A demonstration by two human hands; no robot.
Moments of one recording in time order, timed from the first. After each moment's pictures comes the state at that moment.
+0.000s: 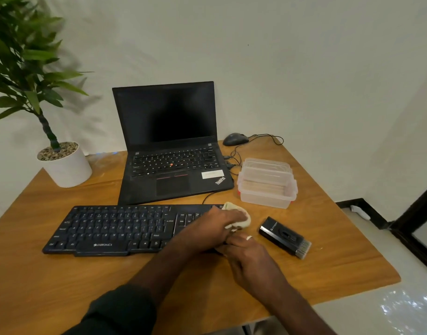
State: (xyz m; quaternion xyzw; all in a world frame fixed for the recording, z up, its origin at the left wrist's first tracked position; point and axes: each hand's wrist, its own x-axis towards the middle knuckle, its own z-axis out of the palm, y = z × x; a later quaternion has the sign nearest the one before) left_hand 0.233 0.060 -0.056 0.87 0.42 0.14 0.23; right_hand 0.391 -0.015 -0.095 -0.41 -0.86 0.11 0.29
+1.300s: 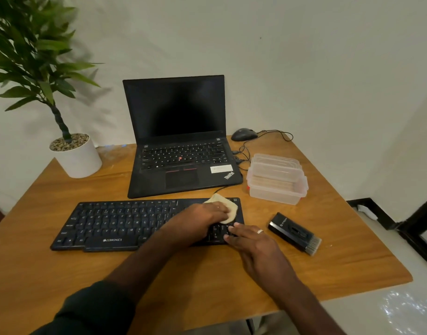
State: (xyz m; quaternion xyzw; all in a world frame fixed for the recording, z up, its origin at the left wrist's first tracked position) left_hand 0.178 0.050 -0.050 0.90 0.41 0.11 0.08; right_hand 0.392 -0.011 -0.101 -0.44 -0.85 0.08 0.29
